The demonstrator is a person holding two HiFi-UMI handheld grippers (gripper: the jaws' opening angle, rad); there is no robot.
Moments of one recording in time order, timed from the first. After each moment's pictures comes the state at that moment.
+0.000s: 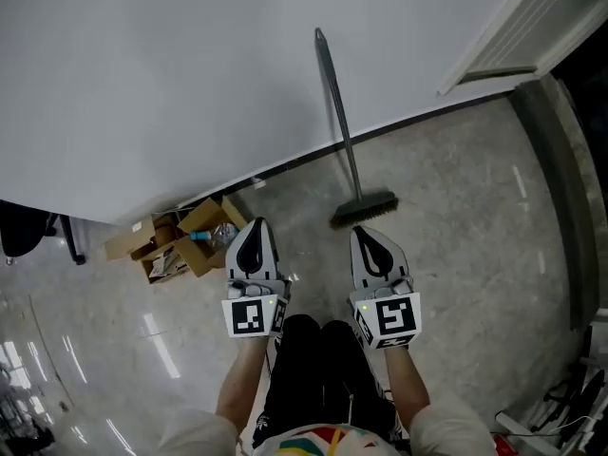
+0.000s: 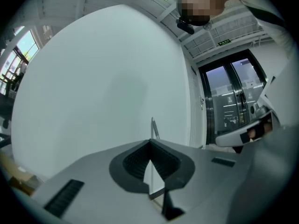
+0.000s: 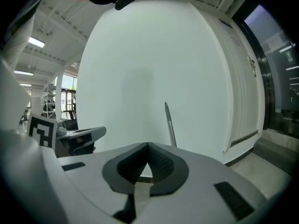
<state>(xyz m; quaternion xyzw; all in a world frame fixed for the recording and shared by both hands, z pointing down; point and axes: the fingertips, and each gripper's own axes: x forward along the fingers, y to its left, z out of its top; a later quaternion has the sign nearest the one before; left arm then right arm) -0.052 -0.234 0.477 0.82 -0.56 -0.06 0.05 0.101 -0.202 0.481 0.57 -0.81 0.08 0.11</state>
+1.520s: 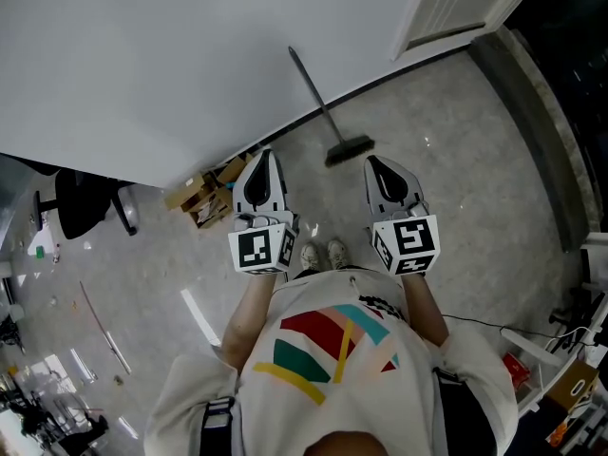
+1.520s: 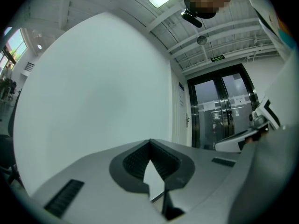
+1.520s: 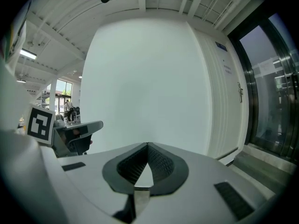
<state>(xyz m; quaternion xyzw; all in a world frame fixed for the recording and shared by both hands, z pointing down) -0.014 -0.053 0.050 0.86 -0.51 -0.06 0.02 0.146 -0.007 0.076 0.61 -0.78 0.08 0.08</state>
